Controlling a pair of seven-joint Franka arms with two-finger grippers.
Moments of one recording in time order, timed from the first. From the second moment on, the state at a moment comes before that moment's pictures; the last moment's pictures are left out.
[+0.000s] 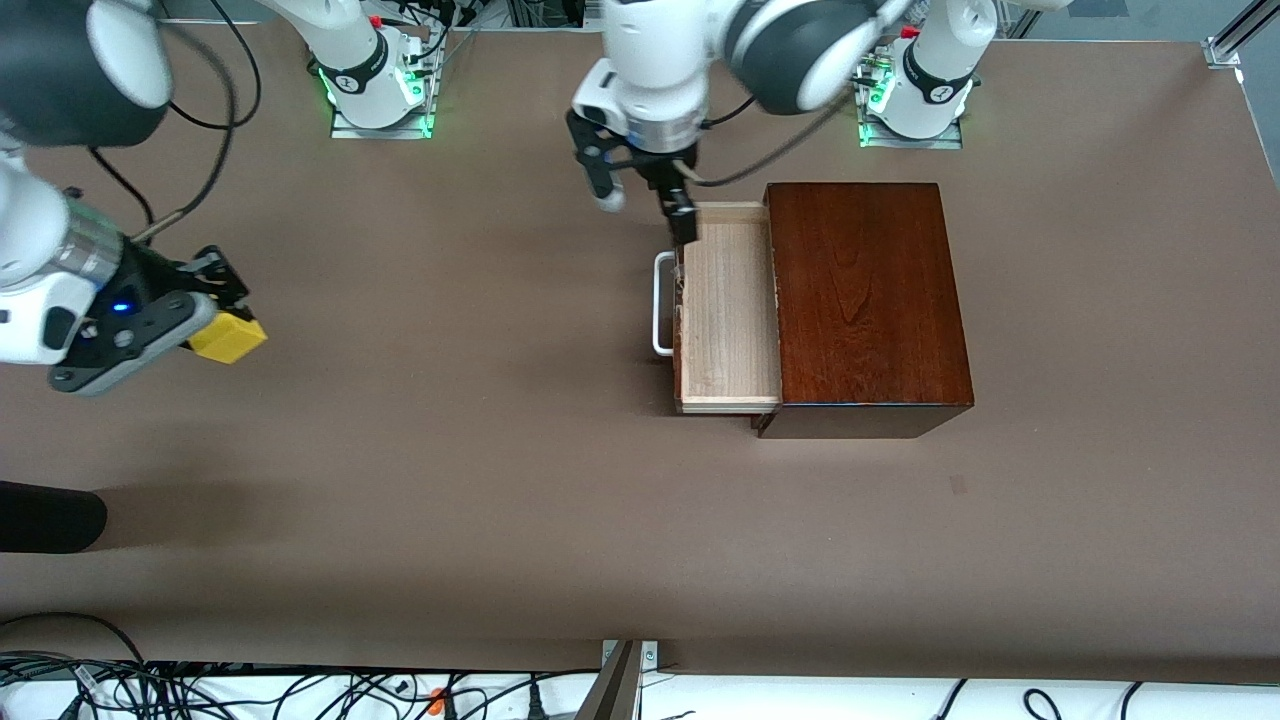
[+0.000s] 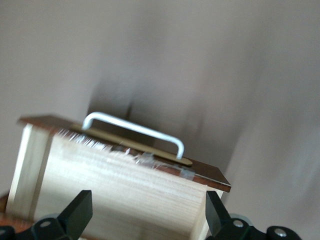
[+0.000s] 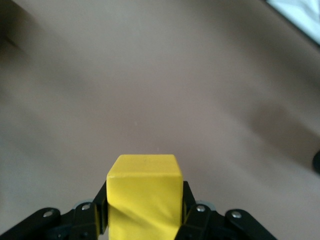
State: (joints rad) left arm -0.50 0.38 -0.47 -1.49 0.24 1.78 0.33; right arm 0.26 0.30 -0.22 -1.32 0.09 1.54 -0.56
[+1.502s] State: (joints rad) left arm -0.51 0.63 -0.43 -1.44 0.36 1.88 0.64; right arm 0.14 0.36 -0.06 -2.19 0.09 2.54 -0.22
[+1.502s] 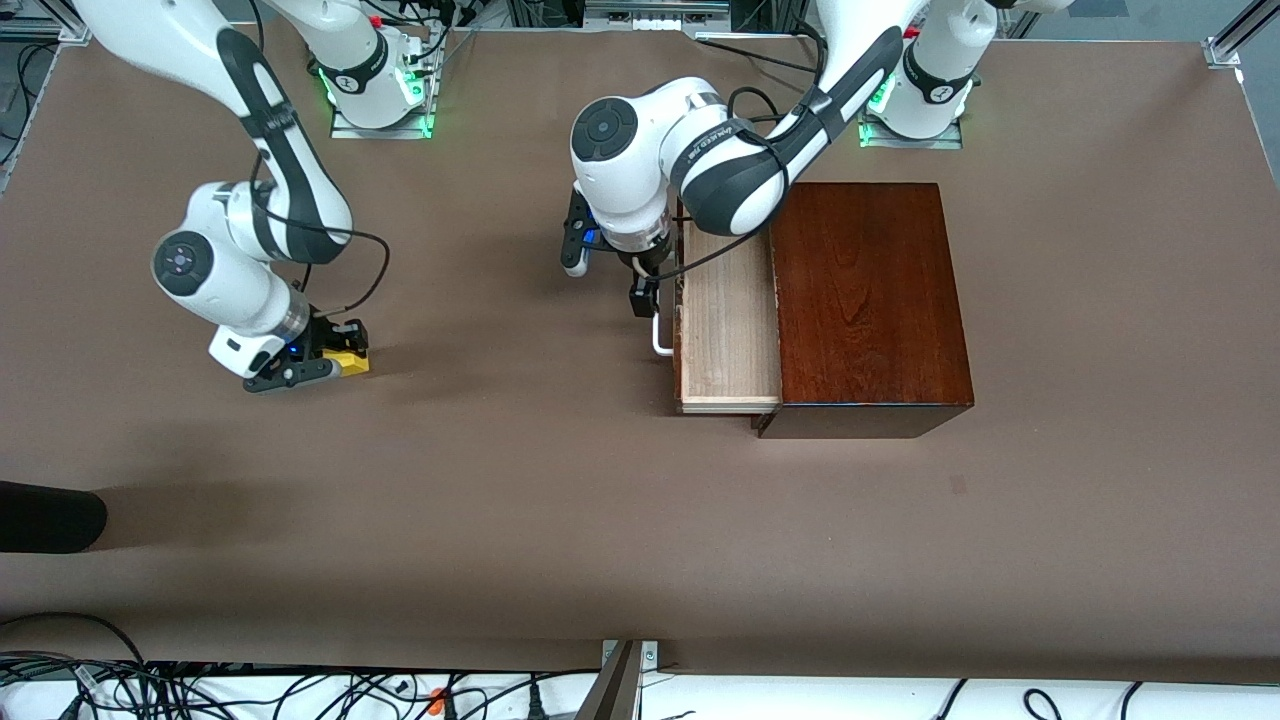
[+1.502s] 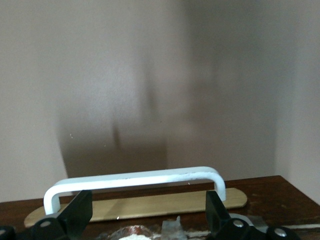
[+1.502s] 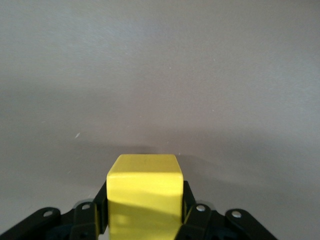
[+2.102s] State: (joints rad) left arm -0.51 0.63 -0.42 -1.44 0.36 1.87 0.63; right arm 0.14 0.41 -0.06 -2.18 0.09 2.58 -0.20
